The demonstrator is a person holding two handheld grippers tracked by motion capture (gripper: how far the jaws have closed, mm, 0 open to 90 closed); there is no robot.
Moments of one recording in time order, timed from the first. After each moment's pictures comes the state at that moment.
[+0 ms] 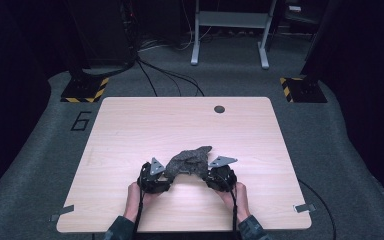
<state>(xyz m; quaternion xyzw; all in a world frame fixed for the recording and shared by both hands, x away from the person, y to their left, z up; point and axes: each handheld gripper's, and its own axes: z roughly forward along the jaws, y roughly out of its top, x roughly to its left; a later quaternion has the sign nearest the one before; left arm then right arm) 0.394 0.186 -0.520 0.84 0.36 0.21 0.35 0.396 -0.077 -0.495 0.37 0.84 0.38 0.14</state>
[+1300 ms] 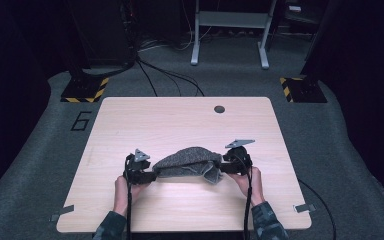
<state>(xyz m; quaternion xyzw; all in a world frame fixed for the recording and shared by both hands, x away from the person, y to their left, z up) 0.409 0.231 -0.498 0.80 0.45 0.17 0.34 0.440 -0.125 -0.472 0.42 0.82 0.37 0.12</state>
